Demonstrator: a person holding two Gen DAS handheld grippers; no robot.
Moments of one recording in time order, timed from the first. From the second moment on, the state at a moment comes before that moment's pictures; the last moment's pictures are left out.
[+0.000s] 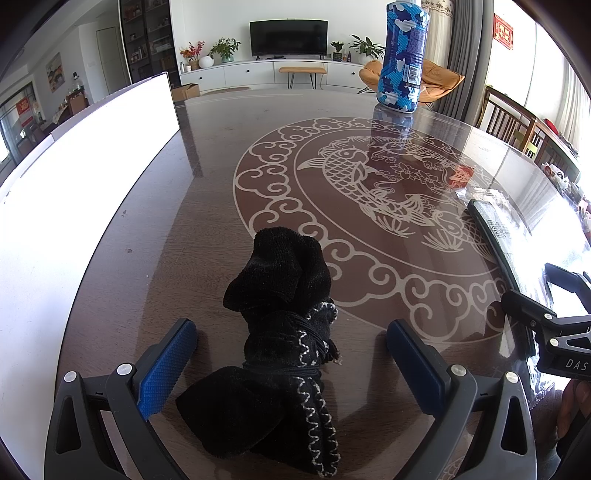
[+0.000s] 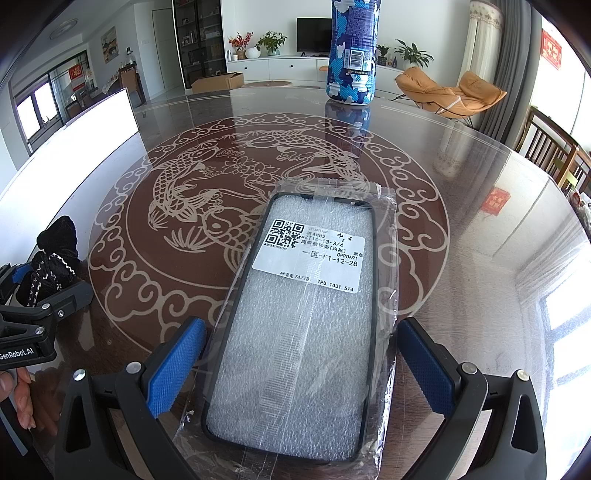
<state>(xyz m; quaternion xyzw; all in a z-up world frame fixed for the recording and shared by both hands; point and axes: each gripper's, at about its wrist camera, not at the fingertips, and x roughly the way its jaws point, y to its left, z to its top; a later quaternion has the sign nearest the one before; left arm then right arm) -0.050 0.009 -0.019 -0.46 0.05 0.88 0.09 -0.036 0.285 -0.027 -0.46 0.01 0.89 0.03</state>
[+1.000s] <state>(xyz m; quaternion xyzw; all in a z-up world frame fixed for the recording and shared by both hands) -0.061 0.002 0.006 -0.48 0.08 0.86 0.15 -0.064 0.288 -0.016 -0.54 -0.01 0.84 -0.01</state>
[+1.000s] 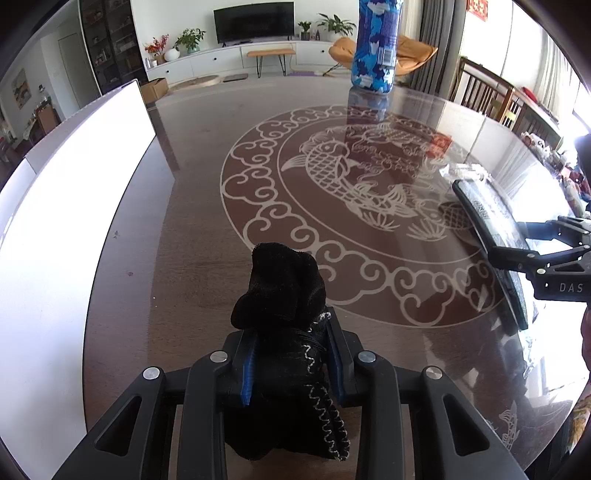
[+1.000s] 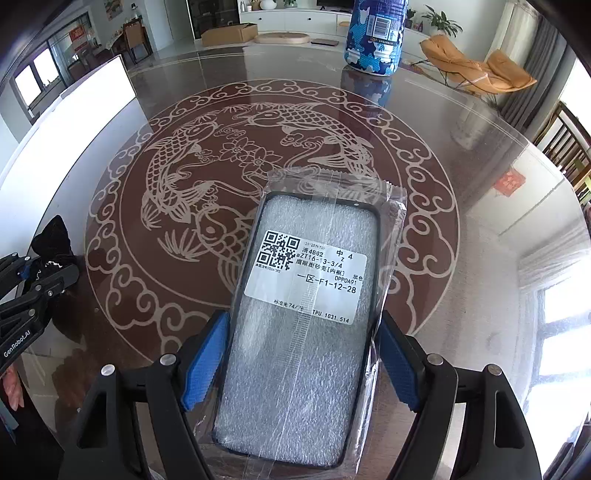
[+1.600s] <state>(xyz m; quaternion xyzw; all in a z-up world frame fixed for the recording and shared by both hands) -0.016 -0.126 0.140 -0.36 0.01 0.93 0.10 -0.058 0.169 0.110 -0.44 0.01 0.89 -0.16</state>
